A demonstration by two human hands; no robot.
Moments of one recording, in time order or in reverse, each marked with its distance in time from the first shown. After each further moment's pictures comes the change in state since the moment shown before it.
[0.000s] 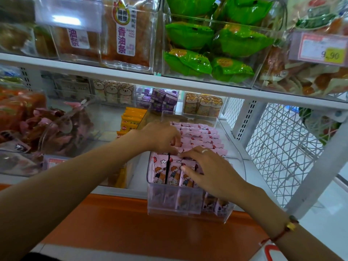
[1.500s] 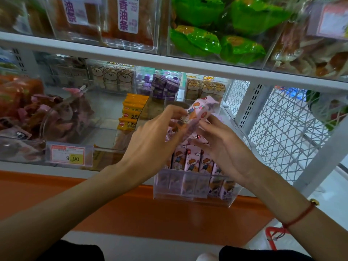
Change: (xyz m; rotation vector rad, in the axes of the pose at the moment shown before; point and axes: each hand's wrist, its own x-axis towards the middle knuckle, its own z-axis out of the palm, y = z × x) left_hand -0.085 0.046 0.011 -0.648 0.616 -0.135; right_hand 0.003 -0.022 -0.018 1.460 0.104 0.226
